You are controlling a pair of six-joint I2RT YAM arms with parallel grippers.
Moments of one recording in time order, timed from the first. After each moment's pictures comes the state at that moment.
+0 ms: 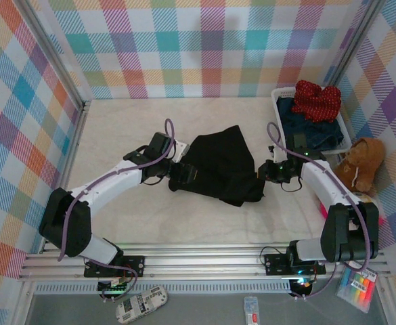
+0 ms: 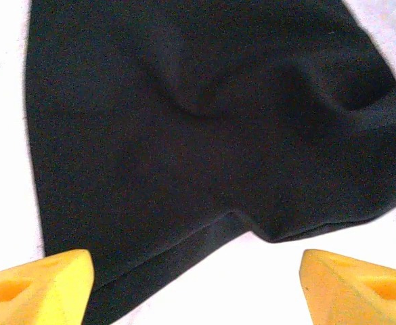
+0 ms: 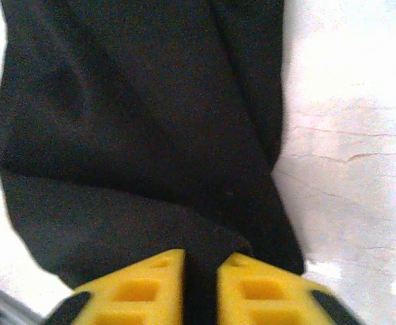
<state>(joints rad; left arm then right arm) -0.55 1.49 1.05 -0.51 0.19 -0.19 0.08 1.37 0.92 -0.74 -0.45 0.19</state>
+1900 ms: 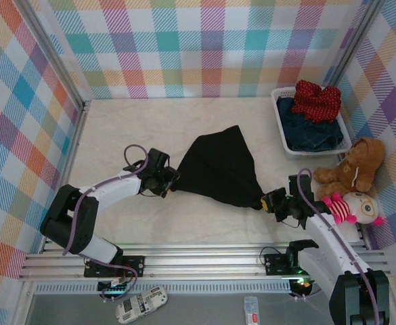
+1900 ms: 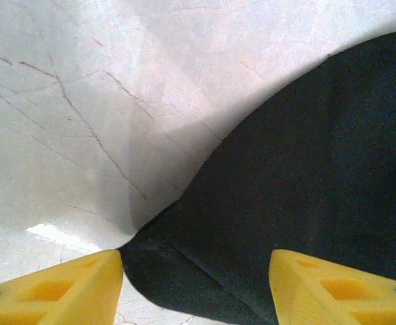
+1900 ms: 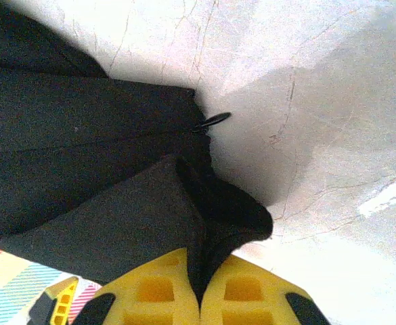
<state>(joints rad) -0.49 1.51 0.81 -0.34 0.12 -1.38 0.12 0.84 0.39 -0.53 -0.41 1.35</state>
